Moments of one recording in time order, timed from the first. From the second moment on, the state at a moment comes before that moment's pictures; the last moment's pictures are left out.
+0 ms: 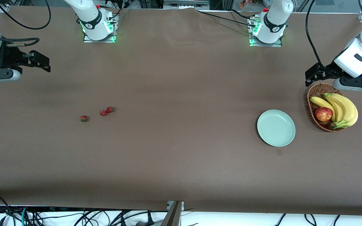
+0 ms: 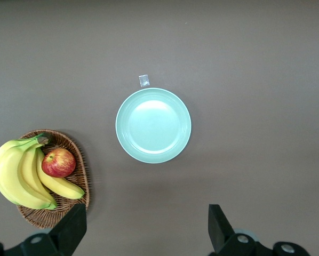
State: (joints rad) left arm -0.03 -0.01 -0.06 -1.69 0.01 1.70 0.01; right arm 0.03 0.07 0.06 -1.52 -0.02 1.47 -0.01
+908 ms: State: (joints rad) left arm -0.03 -0.01 -0.06 -1.67 0.01 1.68 0.01; right arm 0.03 0.47 0.05 -1.60 -0.06 1.88 -0.01
